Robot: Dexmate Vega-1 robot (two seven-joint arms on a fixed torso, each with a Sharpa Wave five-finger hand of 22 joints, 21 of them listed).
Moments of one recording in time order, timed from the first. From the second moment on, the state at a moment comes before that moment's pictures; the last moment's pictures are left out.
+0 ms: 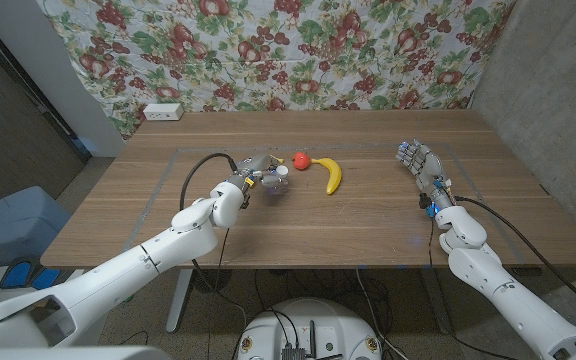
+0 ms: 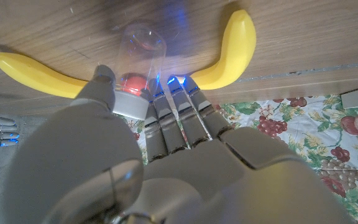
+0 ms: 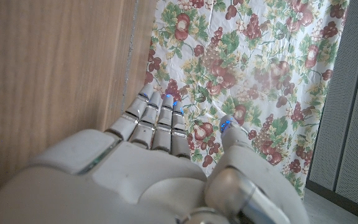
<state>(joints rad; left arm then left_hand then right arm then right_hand) 0.80 0.74 0.74 -1.86 0.51 0.43 0.13 0.83 0.03 0.35 -0.13 0.18 0.71 -0.01 0.18 0.27 0.78 -0.14 0.18 0.25 0.65 -0.06 0.18 0.18 0.44 -0.01 0.32 0.19 -0.99 -0.51 -0.27 -1.26 0.73 0.50 0.09 0.37 0.16 0.45 -0.14 0.21 0.43 0.09 0.20 0.19 0.45 0.09 0.23 0.32 0.30 0.01 0.33 0.43 0.32 0.02 0.42 0.17</state>
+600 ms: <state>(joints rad) 0.81 0.74 0.72 -1.88 0.50 0.47 0.13 0.67 -0.04 0.31 -0.13 0.19 0.49 -0.04 0.18 0.21 0.51 -0.08 0.17 0.21 0.50 -0.05 0.18 0.18 0.35 0.02 0.26 0.19 -0.99 -0.50 -0.27 -1.25 0.73 0.50 0.09 0.37 0.16 0.45 -0.13 0.21 0.43 0.09 0.20 0.19 0.45 0.09 0.23 0.32 0.30 0.01 0.33 0.43 0.32 0.02 0.42 0.17</state>
